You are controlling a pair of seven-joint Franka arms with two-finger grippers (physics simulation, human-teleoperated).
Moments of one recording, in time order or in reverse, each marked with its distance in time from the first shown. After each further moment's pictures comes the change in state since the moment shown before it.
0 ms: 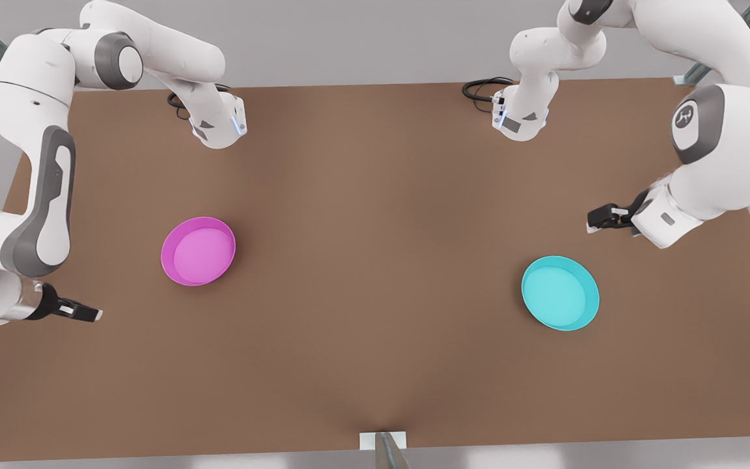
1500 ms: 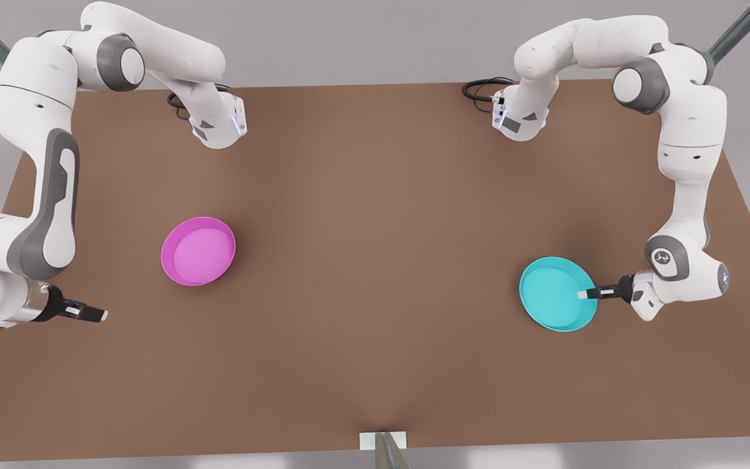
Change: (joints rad) left arm 0.475 0.537 -0.147 -0.332 -0.263 0.676 0.400; right arm 0.016 0.009 -0.008 0.000 0.006 0.002 -0.021
